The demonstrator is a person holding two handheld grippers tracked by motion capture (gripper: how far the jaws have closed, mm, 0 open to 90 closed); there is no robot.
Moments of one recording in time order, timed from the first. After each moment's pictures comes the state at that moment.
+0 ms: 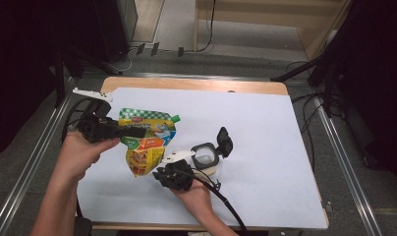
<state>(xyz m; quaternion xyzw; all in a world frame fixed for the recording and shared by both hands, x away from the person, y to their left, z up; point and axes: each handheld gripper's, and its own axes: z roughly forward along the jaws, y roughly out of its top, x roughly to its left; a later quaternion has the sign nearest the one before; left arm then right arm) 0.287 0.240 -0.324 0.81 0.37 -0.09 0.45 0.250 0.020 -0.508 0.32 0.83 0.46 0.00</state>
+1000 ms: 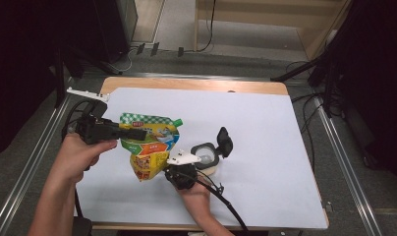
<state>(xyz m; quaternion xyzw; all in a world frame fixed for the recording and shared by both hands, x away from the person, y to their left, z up) 0.284 0.244 -0.322 0.79 0.35 -0.15 0.49 0.247 0.013 -0.514 0.34 0.79 0.50 0.09</state>
